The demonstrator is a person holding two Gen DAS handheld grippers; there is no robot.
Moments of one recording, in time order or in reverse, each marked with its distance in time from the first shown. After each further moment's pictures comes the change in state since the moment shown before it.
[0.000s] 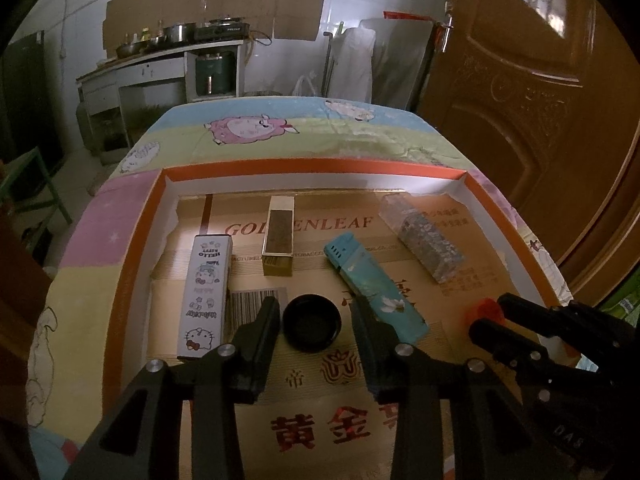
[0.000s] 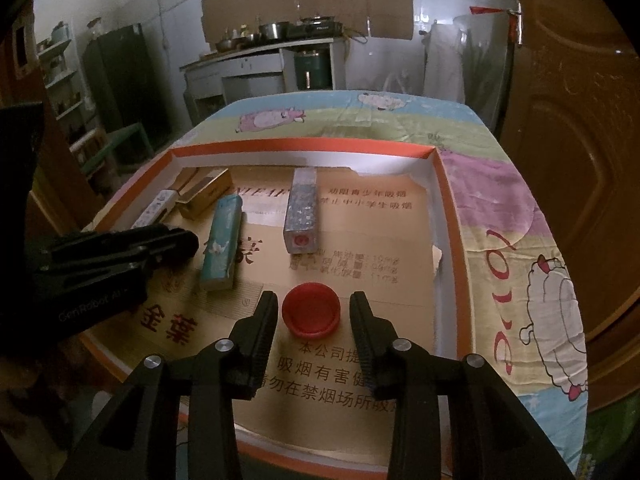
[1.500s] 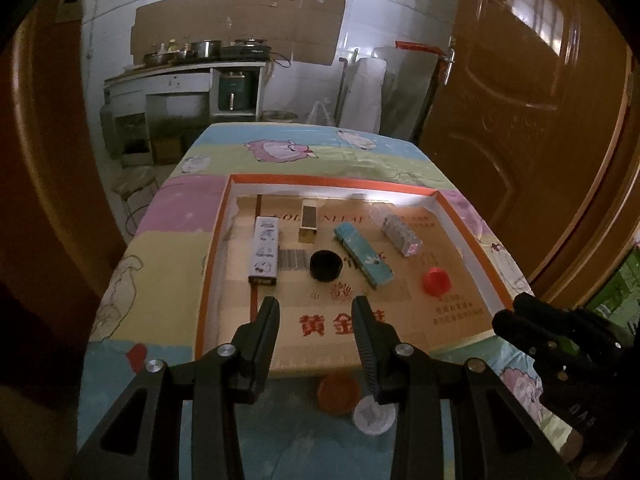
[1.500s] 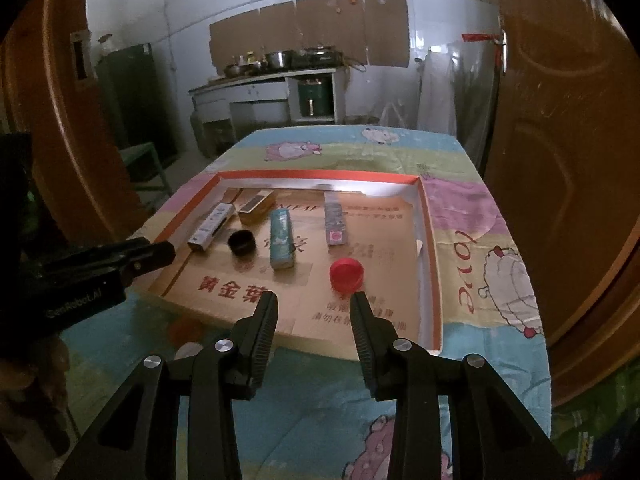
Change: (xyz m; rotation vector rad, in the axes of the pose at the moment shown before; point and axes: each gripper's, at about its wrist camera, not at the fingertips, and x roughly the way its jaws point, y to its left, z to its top) left arm -0.112 0.011 -0.047 -0.064 -0.085 0.017; right arm -0.102 0.033 -0.028 -0.003 -0.097 -0.008
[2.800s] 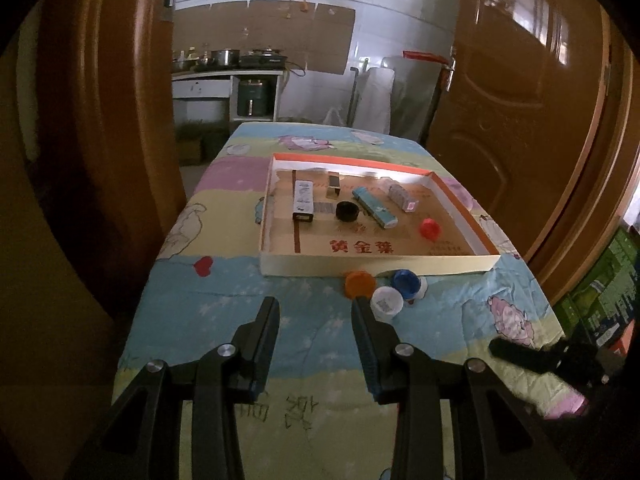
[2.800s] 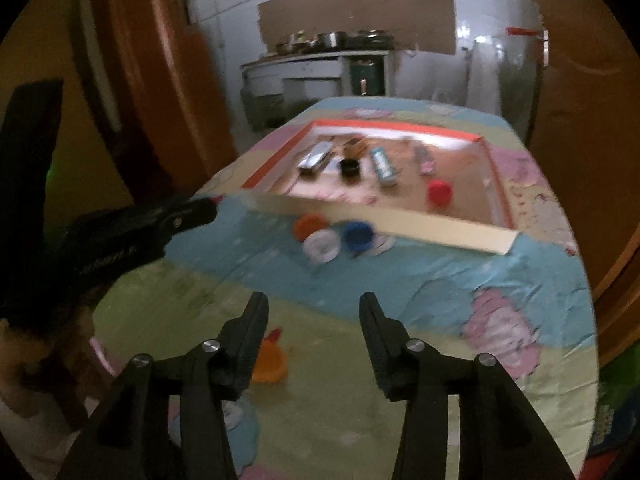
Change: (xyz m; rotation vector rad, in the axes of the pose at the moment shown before) left arm -0.084 0.015 -0.072 -0.016 -0.036 0.048; right arm -0.060 0.081 -0.081 -0.078 0.082 0.164
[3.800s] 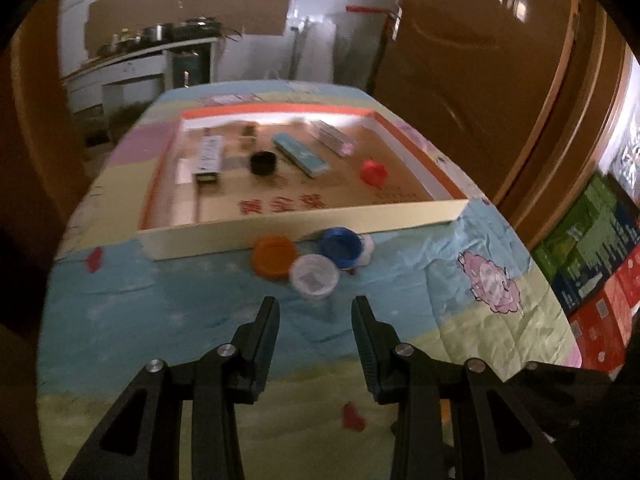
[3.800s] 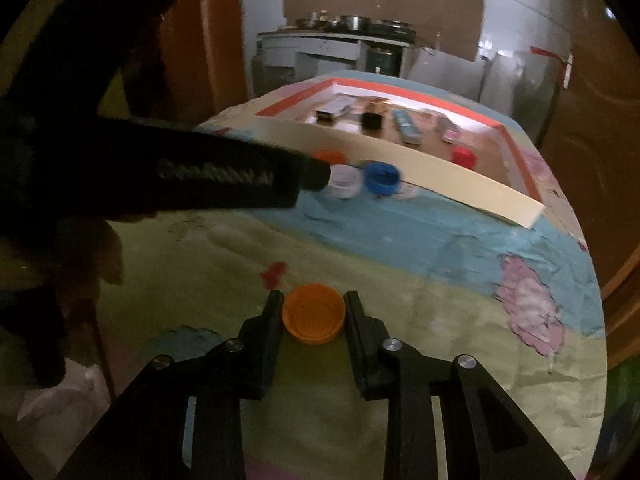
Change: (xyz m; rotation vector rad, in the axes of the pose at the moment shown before) left arm 0.073 -0.053 -0.006 0.140 0.165 -0.161; right arm 0.035 0.009 -0.045 -0.126 0.053 -0.087
